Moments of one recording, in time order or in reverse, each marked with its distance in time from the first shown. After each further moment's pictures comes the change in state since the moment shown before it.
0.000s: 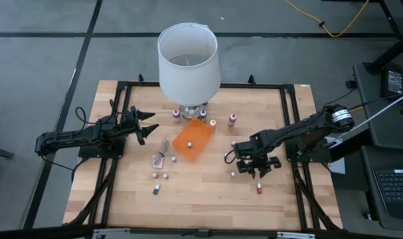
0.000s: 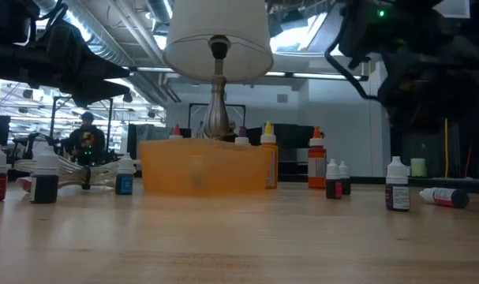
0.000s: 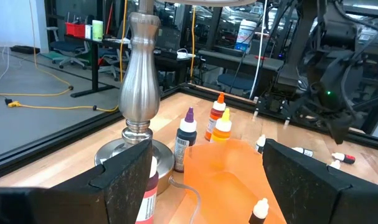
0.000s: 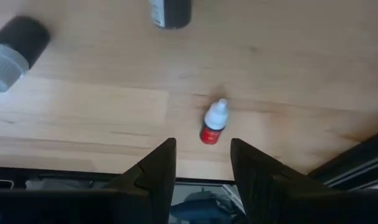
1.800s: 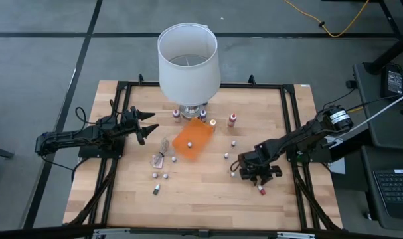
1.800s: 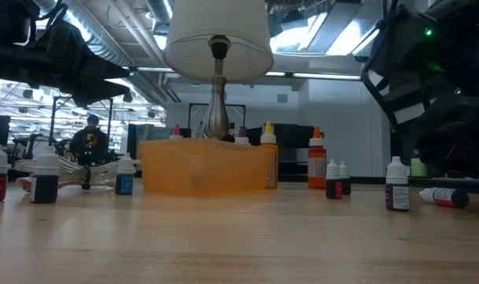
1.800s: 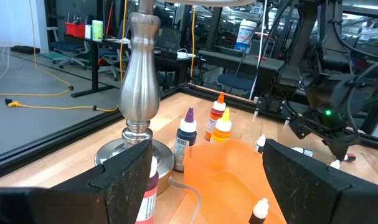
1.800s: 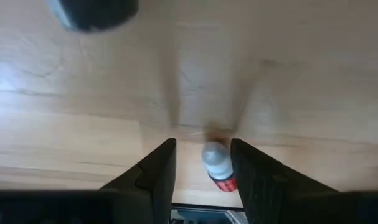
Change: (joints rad) left arm 0.000 0.000 0.000 0.000 0.000 0.000; right arm 0.111 0.025 -0.208 0.367 0.009 0.168
